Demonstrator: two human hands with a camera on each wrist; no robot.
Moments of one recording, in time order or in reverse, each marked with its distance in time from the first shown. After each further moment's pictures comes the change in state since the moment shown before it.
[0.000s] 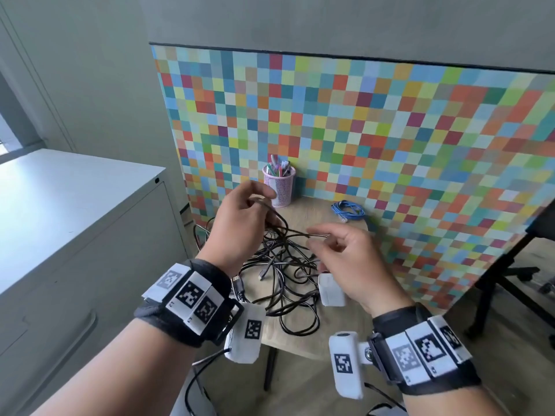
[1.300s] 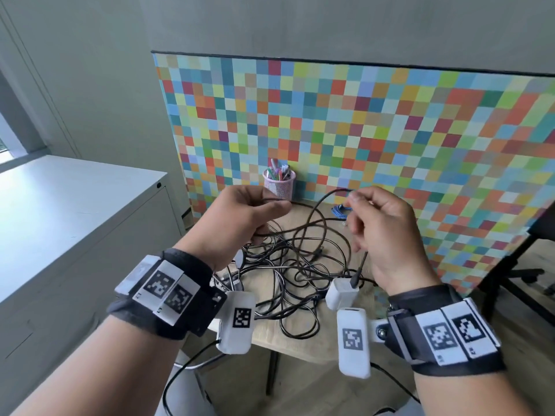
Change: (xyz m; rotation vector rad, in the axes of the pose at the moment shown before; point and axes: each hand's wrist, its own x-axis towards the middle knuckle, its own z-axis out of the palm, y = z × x) left_hand 0.001 0.027 -0.018 -0.045 -0.307 -0.057; right_hand 0.015 -0.039 -0.033 0.298 0.204 -0.050
